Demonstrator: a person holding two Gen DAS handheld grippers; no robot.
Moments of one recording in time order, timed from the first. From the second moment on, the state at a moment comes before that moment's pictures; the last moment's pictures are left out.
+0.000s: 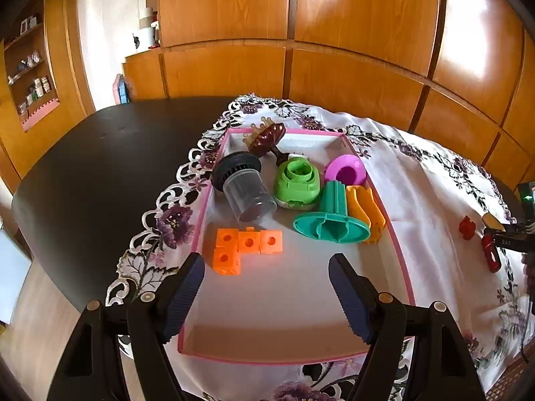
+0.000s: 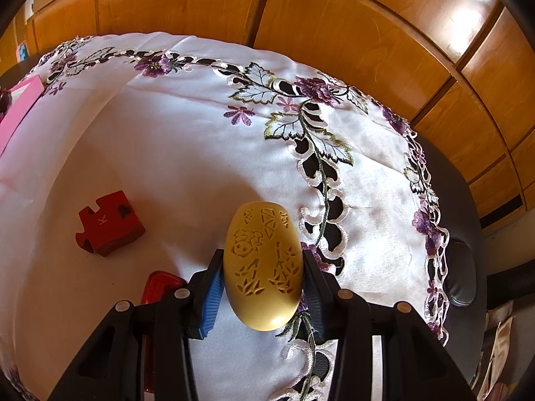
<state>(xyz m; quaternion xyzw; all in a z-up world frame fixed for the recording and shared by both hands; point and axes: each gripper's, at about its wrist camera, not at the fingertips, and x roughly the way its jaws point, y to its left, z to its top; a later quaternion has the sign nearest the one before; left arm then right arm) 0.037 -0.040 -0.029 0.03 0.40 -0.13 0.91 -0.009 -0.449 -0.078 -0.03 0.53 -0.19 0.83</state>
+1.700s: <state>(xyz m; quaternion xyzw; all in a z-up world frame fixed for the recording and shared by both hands) 0.043 0.047 -0.042 -0.05 0.41 -0.05 0.91 0.070 -0.122 -0.085 -0.03 0.50 0.11 0.86</state>
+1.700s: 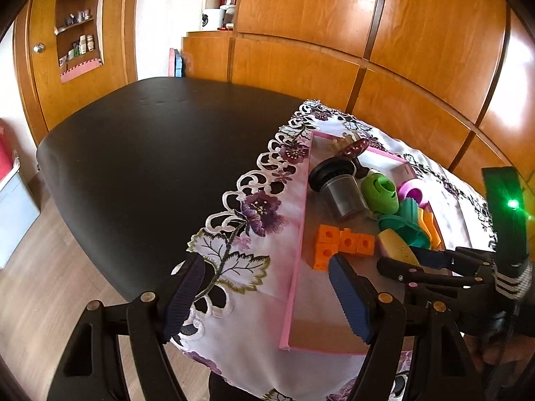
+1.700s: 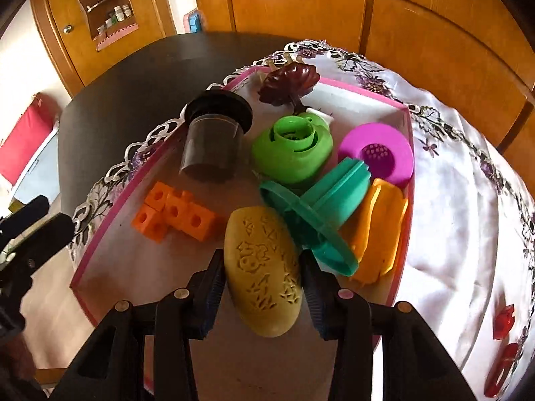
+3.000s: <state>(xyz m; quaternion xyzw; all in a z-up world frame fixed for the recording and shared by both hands) 0.023 -0.015 -0.014 0.02 0.38 -0.11 0.92 -0.018 -0.309 0.010 -0.05 0.38 -0.09 0.92</state>
